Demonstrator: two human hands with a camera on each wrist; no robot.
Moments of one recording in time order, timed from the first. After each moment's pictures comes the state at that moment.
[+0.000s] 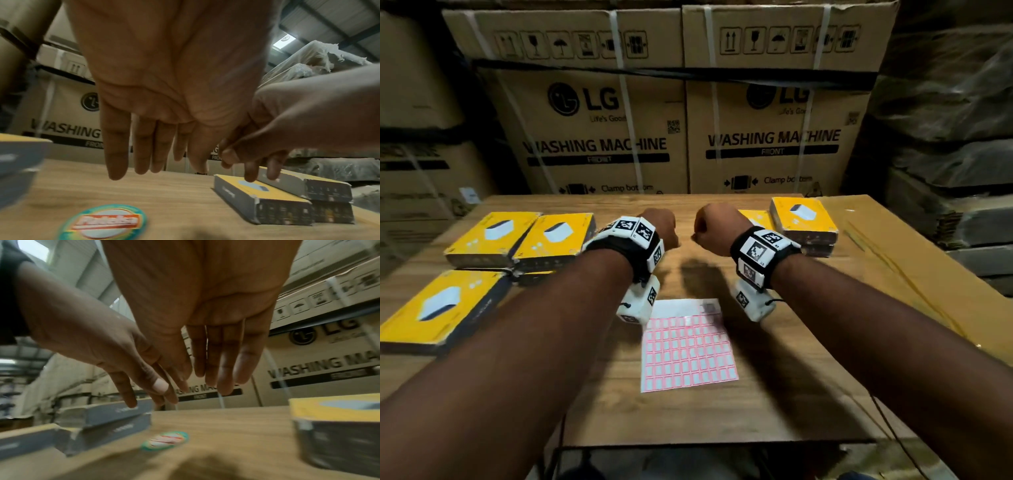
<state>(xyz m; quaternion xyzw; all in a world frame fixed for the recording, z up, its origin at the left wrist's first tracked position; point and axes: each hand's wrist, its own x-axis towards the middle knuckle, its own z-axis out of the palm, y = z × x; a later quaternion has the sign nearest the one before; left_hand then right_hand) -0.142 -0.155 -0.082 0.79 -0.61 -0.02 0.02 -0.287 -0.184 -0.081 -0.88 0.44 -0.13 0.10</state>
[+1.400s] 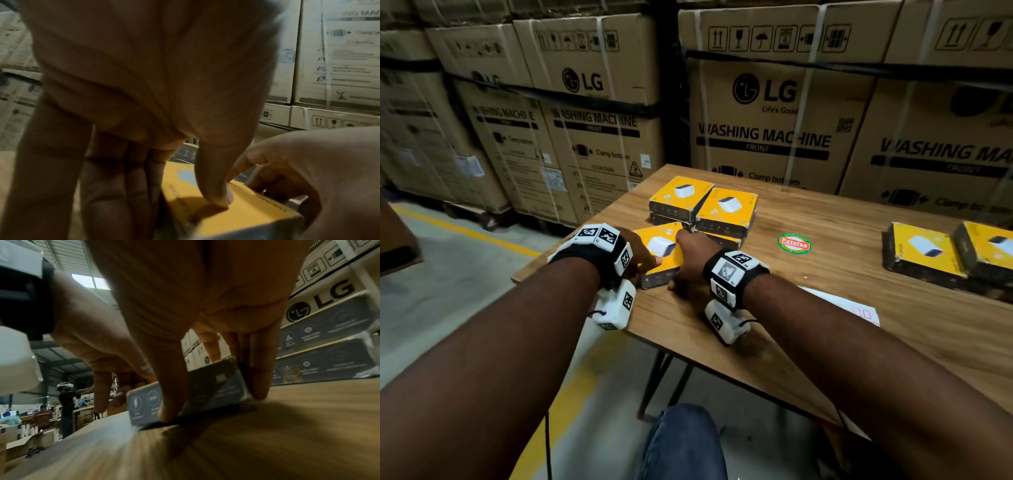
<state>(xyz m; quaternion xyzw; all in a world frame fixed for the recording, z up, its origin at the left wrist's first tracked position) 0.047 0.113 -0.085 0.93 -0.31 -0.18 -0.02 -0.060 0.005 -0.115 -0.96 0.21 -0.03 0.16</state>
